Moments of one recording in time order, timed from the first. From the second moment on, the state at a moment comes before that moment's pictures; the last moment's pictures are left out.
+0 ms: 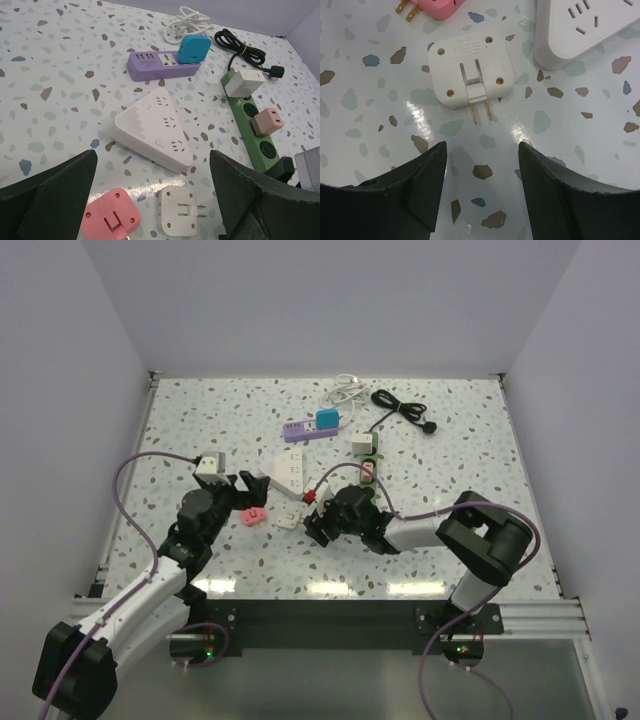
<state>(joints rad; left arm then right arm) -0.41 0.79 0.29 0.35 -0.12 -0.38 0.90 1.67 0.64 0.49 -0.13 -0.05</state>
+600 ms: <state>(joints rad) -0.41 0.77 0.29 0.31 -0.12 -0.38 0.90 1.83 0.72 0.59 -0.15 -0.07</state>
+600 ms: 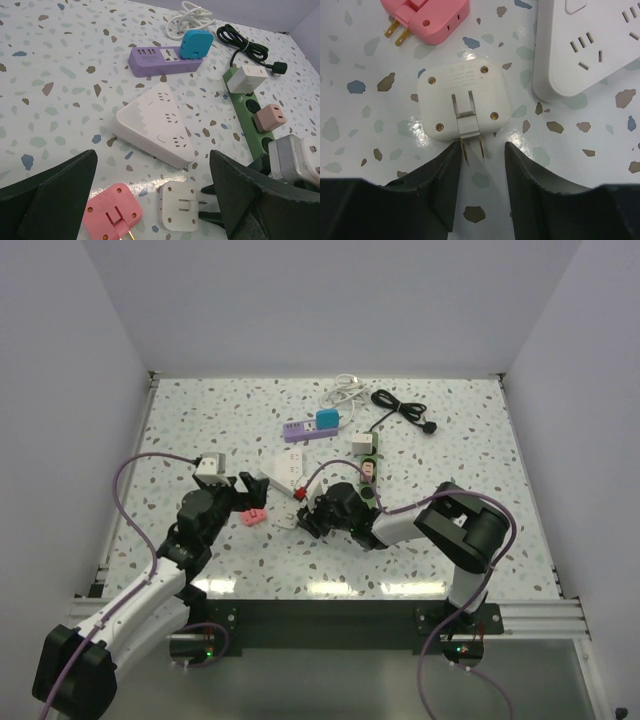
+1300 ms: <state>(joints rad) -0.41 0.76 0.26 0.38 0.07 -0.38 0.90 1.71 0.69 0.53 -0.10 -0.07</state>
